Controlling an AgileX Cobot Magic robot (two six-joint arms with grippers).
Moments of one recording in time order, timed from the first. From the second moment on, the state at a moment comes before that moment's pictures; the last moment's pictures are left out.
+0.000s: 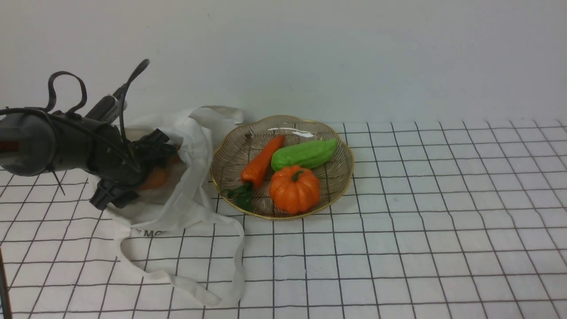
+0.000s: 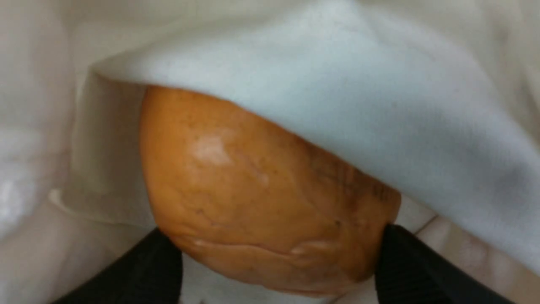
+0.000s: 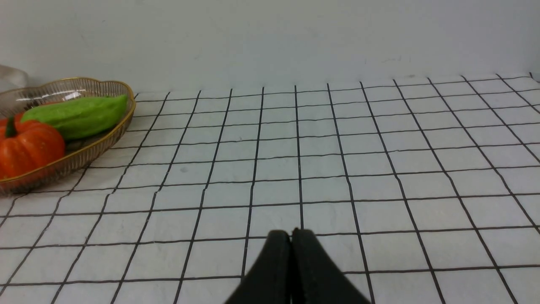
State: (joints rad) right arm 0.02 -0.01 0.02 -0.01 0.38 0.07; left arm -0.09 1.96 -1.17 0.24 0.26 -1.18
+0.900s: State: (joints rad) right arm 0.02 -0.01 0.02 -0.01 0.38 0.07; left arm -0.11 1.72 -1.17 -0.05 0.89 -0.39
